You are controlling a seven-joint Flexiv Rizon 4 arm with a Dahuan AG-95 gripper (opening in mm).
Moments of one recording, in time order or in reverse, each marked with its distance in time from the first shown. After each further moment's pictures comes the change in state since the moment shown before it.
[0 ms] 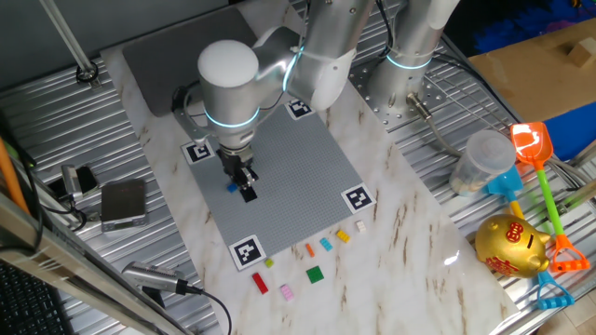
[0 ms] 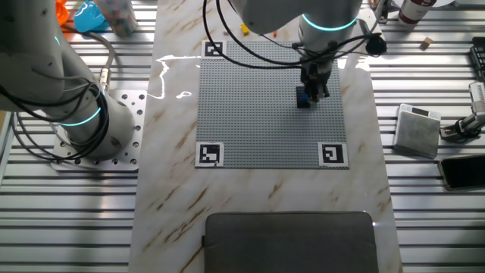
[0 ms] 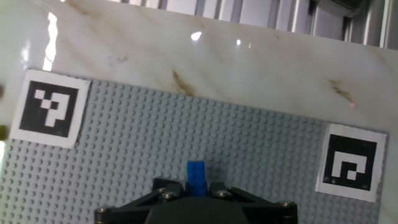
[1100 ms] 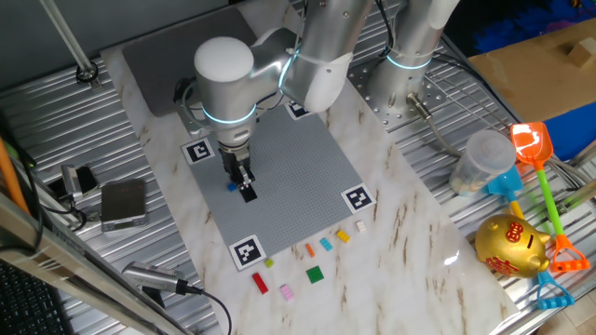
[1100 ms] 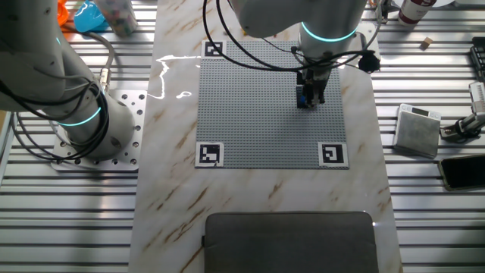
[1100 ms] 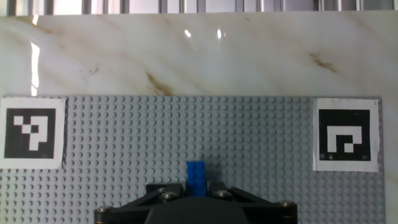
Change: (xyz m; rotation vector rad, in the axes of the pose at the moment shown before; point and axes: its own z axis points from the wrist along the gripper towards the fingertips) arm 0.006 -0.002 0.009 -0.030 0.000 0.145
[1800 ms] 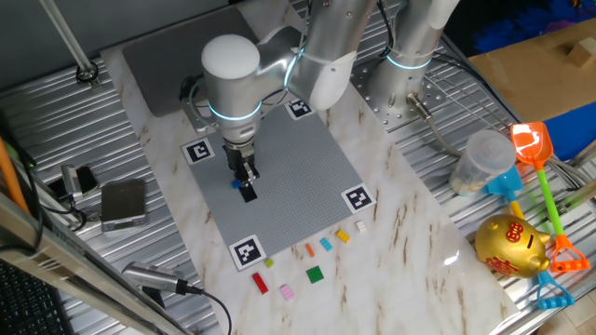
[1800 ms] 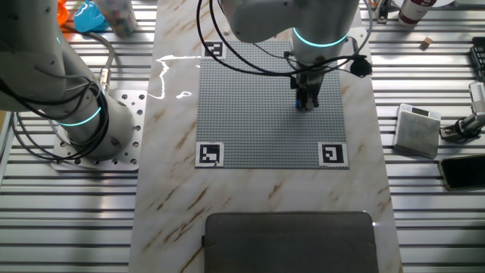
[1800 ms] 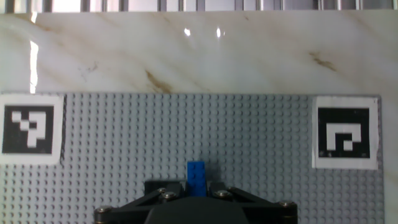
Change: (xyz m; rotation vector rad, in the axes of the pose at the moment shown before) arm 0.010 -0.005 0.005 -0.002 -0.006 -0.012
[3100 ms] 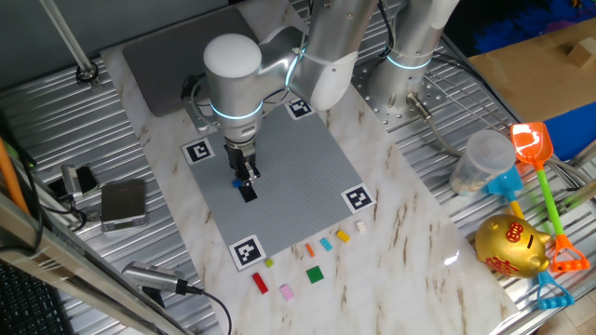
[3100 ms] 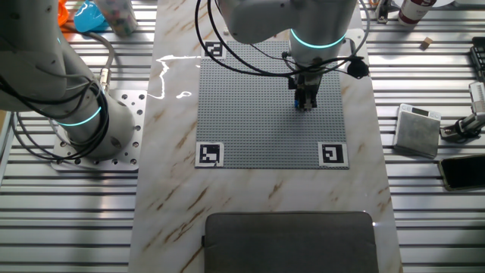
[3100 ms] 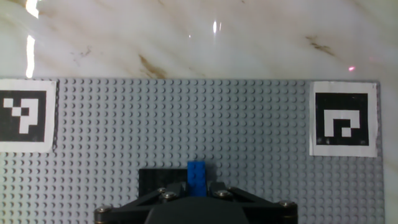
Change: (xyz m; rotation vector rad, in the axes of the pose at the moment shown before) arm 0.002 0.002 0.001 0.002 0.001 0.018
